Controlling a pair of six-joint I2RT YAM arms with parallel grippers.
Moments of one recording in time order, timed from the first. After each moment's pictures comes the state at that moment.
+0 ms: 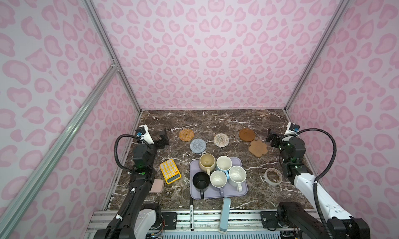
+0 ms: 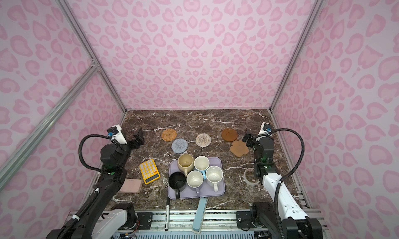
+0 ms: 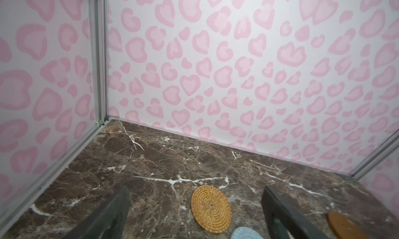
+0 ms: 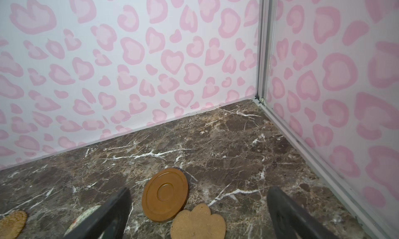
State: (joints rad) left arm 0.03 0.91 0.49 0.40 0.07 -0.34; right arm 0.01 0.99 0.54 0.24 0.11 0.28
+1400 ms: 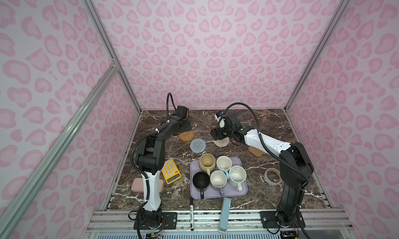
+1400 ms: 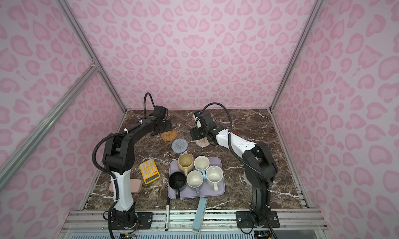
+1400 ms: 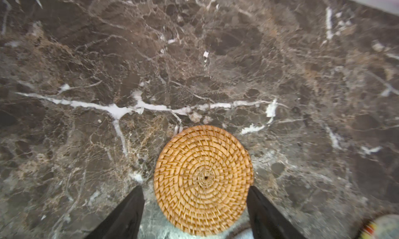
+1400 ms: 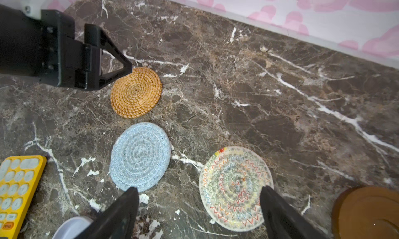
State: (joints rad) left arm -0.25 2.13 1.68 -0.61 -0.15 -0.45; right arm 0.60 1.89 1.43 -0.30 -0.03 0.14
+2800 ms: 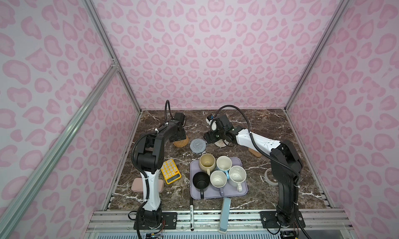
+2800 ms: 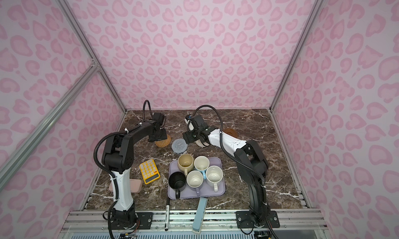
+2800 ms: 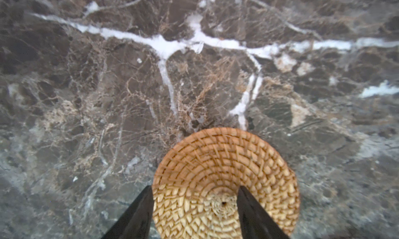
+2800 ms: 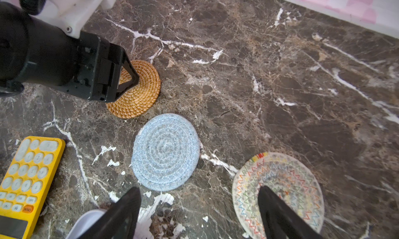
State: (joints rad) left arm -0.22 2.11 1.55 -0.67 -0.21 -0.45; right arm 0.66 1.98 1.54 -0.35 -0.07 0.13
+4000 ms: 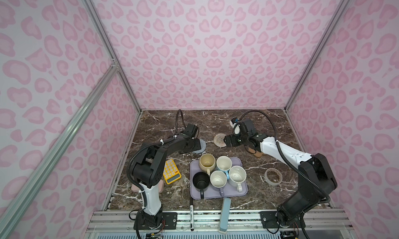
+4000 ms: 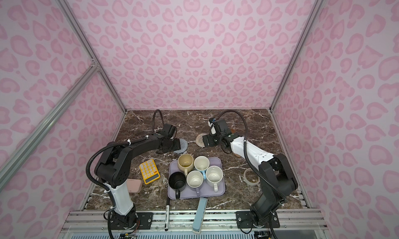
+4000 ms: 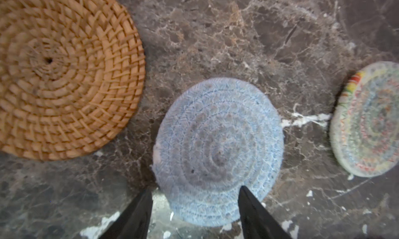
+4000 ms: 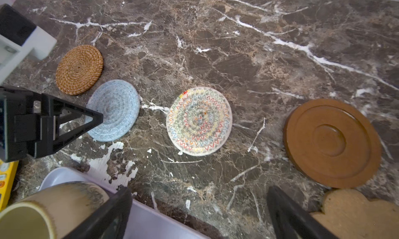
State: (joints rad) left arm -0.43 1.90 1.20 -0.45 -0.03 -0.59; right arm 0.48 1.63 1.15 -0.35 -0.05 0.17
